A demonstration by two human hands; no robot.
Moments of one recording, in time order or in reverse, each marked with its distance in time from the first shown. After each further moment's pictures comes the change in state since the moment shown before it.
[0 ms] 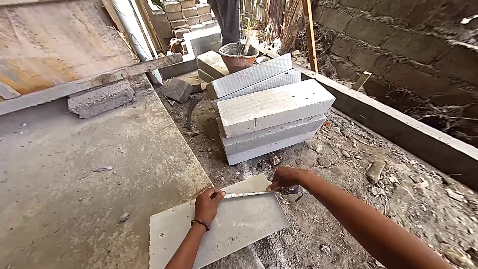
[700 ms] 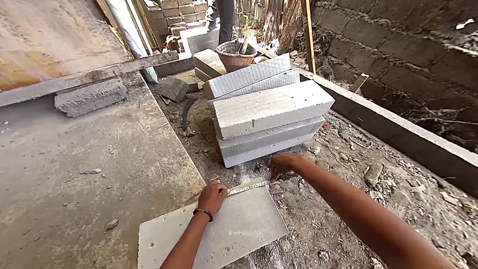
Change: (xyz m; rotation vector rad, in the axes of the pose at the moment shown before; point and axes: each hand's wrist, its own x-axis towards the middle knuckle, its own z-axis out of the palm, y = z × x) left_hand 0.043 0.041 0.010 0.329 -0.233 0.063; right_hand 0.018 0.007 -0.063 -0.236 0.053 0.062
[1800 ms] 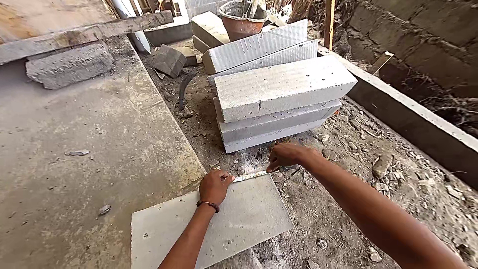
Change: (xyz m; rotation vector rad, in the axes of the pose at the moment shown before) left_hand -0.009 0.021 0.004 -0.070 0.154 -0.094; right_hand 0.021 -0.003 0.012 0.089 0.049 -0.166
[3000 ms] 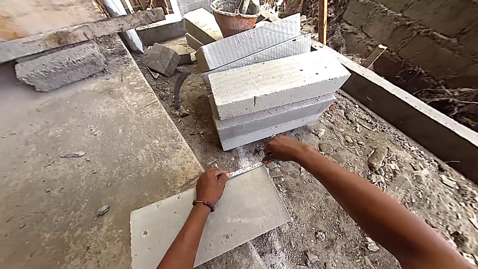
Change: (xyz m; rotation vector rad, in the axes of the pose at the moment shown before) left_hand -0.006 -0.008 0.004 -0.014 0.024 0.067; right_hand -0.006 -0.004 0.005 -0.228 0.171 -0.082
